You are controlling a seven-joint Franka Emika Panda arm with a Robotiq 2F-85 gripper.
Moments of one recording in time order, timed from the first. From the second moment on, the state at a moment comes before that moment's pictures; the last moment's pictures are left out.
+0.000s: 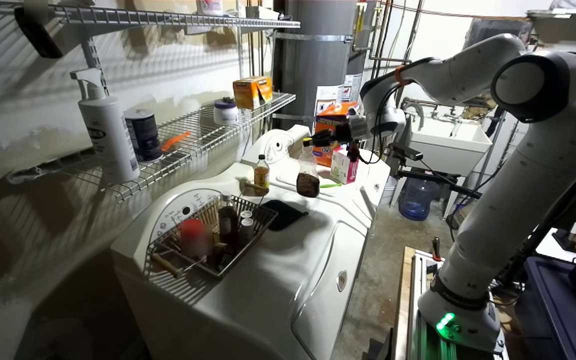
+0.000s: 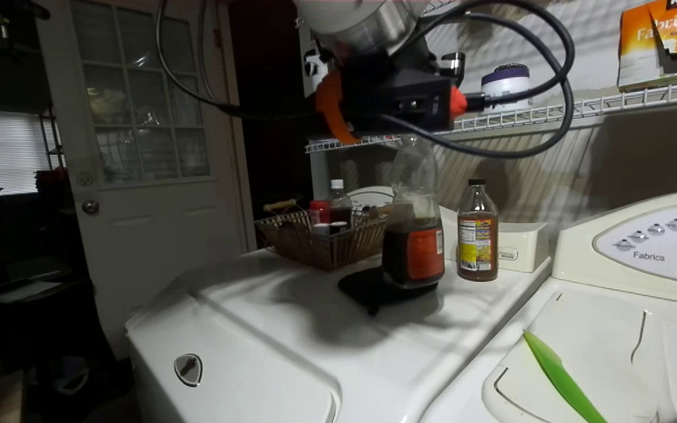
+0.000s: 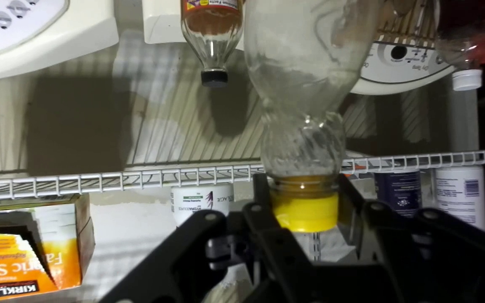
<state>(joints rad) -0.37 -0.11 -0.26 -2.33 1.63 2.29 -2.10</state>
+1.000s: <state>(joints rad) -0.37 0.06 -0.32 -2.34 1.82 1.97 -2.50</state>
